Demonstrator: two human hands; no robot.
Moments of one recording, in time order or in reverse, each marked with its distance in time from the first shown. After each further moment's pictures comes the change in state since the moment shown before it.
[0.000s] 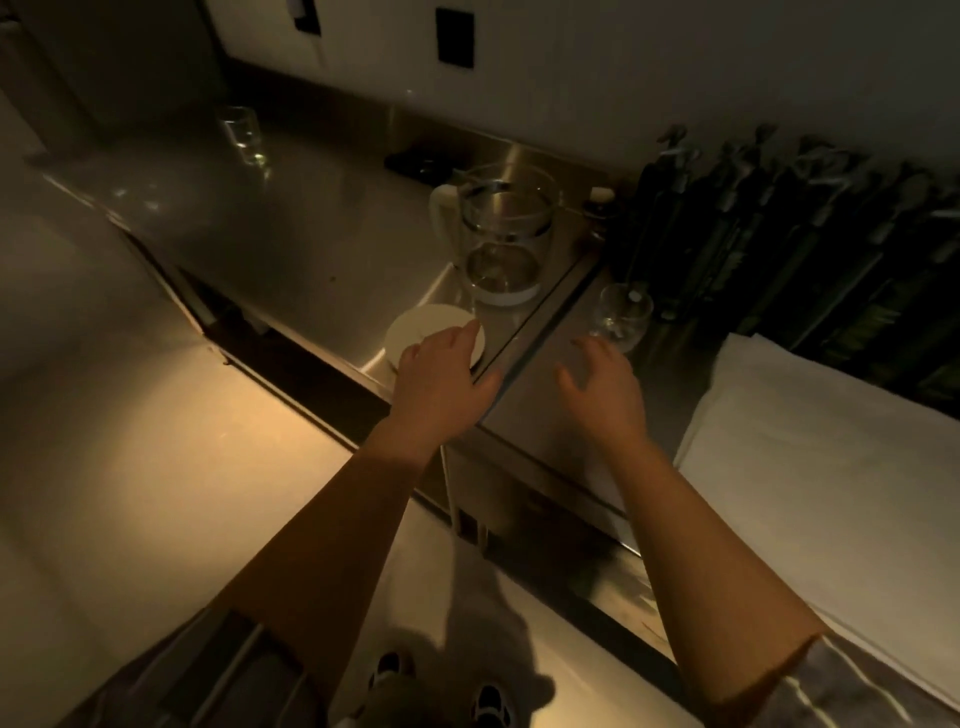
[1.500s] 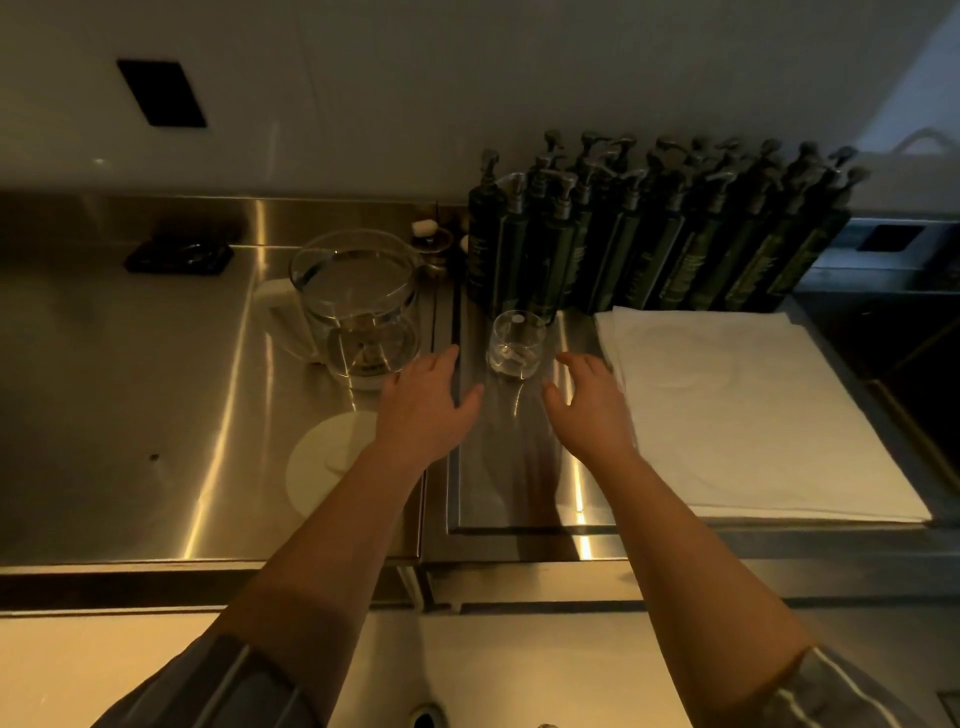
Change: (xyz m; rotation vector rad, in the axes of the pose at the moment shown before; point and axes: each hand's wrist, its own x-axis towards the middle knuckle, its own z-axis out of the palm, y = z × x) left_hand 0.138 -0.002 0.020 -0.059 -0.255 0.468; right_hand 0.034 -0.012 0.007 -0.141 0.403 0.429
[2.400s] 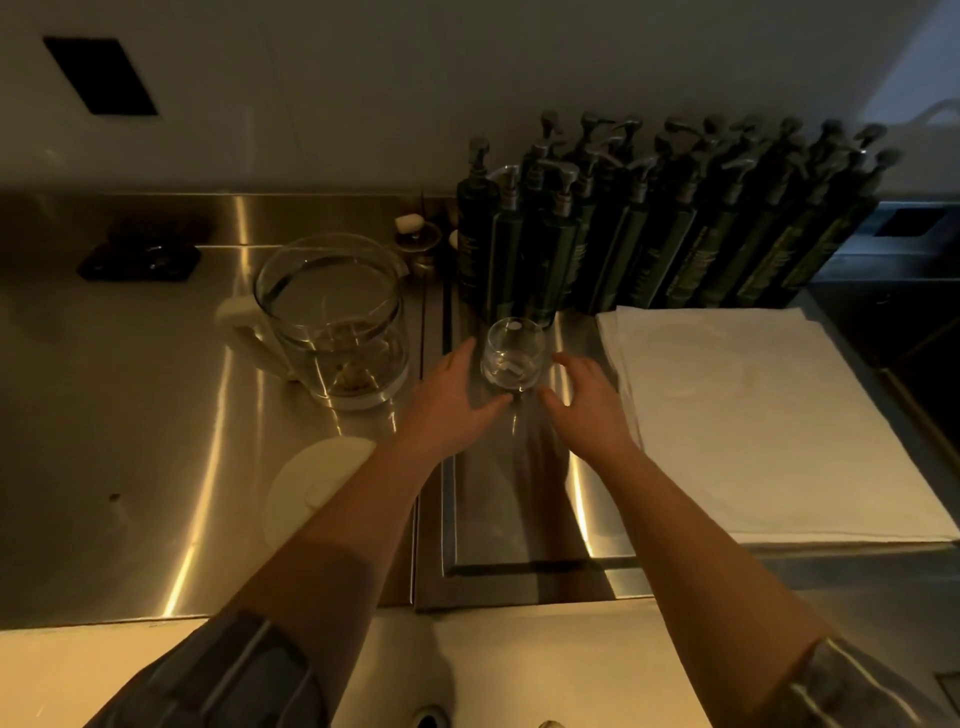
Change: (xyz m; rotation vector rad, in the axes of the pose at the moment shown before) left_hand 0.065 -0.003 0.043 -0.371 -0.189 -0.025; right_hand 0.046 0.015 0.021 0.113 -0.101 0.074
